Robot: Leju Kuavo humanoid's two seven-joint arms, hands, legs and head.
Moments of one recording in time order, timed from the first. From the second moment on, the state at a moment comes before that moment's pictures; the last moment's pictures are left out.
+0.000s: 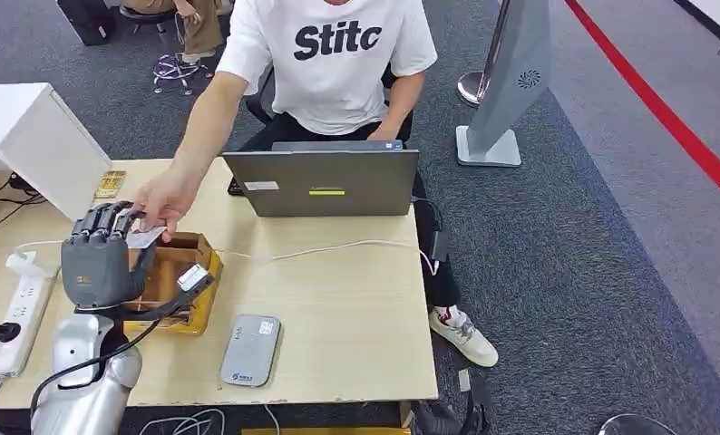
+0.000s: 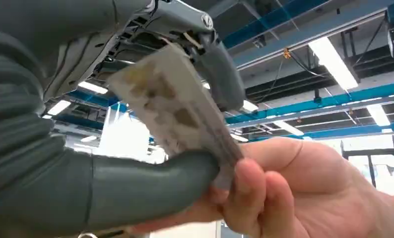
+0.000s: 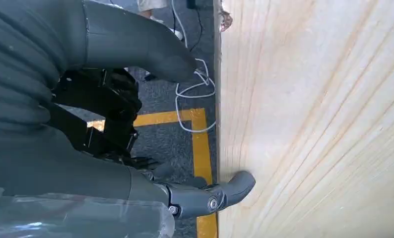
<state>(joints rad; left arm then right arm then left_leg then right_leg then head) -0.28 0.10 -0.07 -1.18 -1.42 0.67 -0.15 -0.21 0.24 -0.45 -0.26 0.10 0.27 -0.35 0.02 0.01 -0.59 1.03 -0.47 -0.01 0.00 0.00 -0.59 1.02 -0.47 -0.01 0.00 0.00</state>
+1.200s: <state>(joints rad) -0.02 -0.01 -0.33 -1.20 -1.20 0.69 -0.26 -0.19 0.24 -0.46 -0.26 0.04 0.29 -0.40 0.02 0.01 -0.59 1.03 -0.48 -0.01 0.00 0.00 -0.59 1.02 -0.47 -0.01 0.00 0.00</state>
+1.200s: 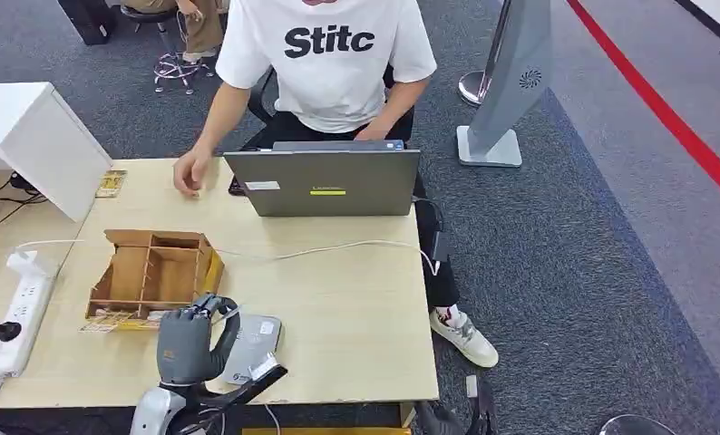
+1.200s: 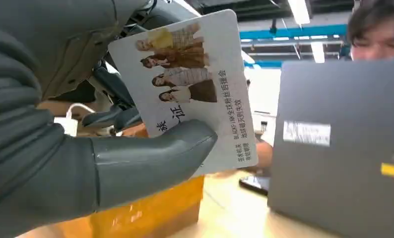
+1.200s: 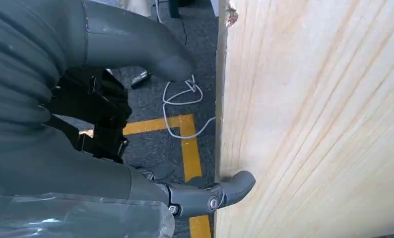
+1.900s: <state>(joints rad) -0.06 -0.06 -0.35 -0.94 -1.23 0.69 -0.27 -0.19 0.24 -0.47 -0.26 0.04 0.29 -0.40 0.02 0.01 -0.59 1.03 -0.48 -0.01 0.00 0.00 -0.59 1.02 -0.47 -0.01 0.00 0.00</state>
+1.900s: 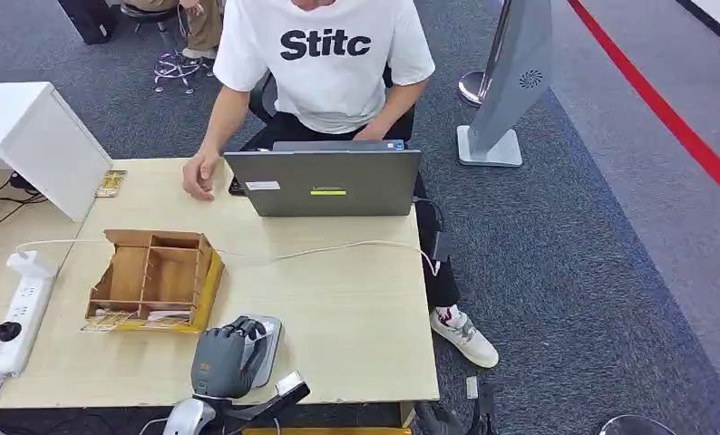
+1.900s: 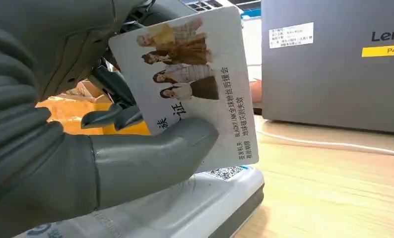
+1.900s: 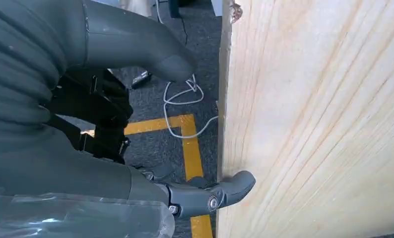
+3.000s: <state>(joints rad) -0.31 0.02 -0.19 -1.11 -1.11 0.61 -0.27 -0.21 0.24 -0.45 -0.26 0.08 0.29 -0.35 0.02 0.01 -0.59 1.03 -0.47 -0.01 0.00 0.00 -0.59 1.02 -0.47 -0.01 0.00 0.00</state>
